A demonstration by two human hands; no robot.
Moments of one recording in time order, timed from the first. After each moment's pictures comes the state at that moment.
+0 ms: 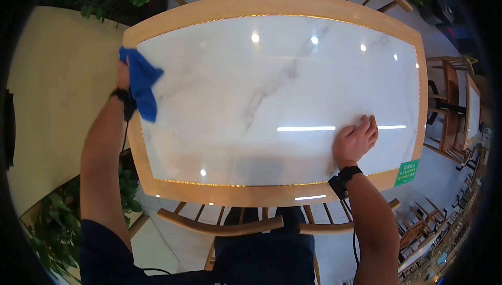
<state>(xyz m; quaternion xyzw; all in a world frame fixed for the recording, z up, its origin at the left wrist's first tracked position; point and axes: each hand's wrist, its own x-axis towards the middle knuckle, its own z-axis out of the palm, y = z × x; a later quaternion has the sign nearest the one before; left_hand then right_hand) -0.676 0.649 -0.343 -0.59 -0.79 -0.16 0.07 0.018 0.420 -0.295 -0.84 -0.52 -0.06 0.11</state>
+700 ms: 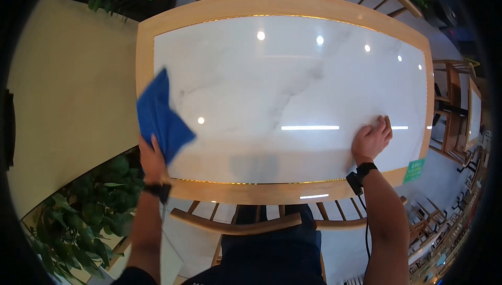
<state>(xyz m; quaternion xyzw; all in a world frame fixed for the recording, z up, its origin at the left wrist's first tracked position) -0.579 0.359 -0.261 -0.46 -0.88 -0.11 -0.11 0.028 0.414 -0.303 -0.84 -0.52 -0.08 0.10</state>
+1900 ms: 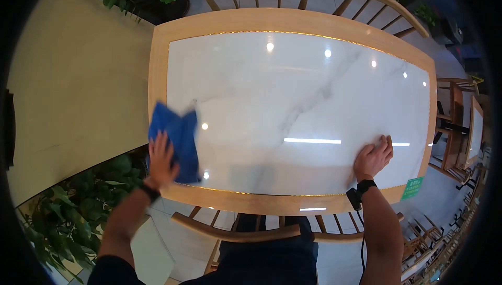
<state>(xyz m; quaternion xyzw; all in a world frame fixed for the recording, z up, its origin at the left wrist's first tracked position) -0.609 0.346 -0.253 -0.80 -0.59 0.06 -0.12 0.030 0.411 -0.304 -0.84 -0.53 -0.08 0.09</state>
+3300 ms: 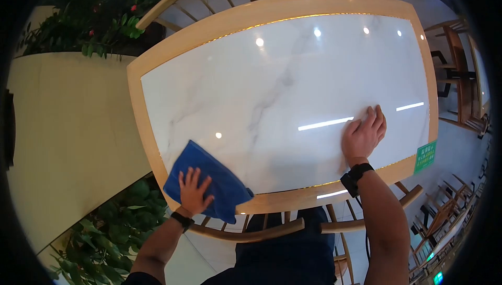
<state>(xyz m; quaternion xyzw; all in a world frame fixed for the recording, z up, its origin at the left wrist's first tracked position) -0.503 0.307 -0.250 -0.83 -0.51 0.09 -0.20 0.016 0.415 -0.290 -0.85 -0.52 -0.05 0.12</state>
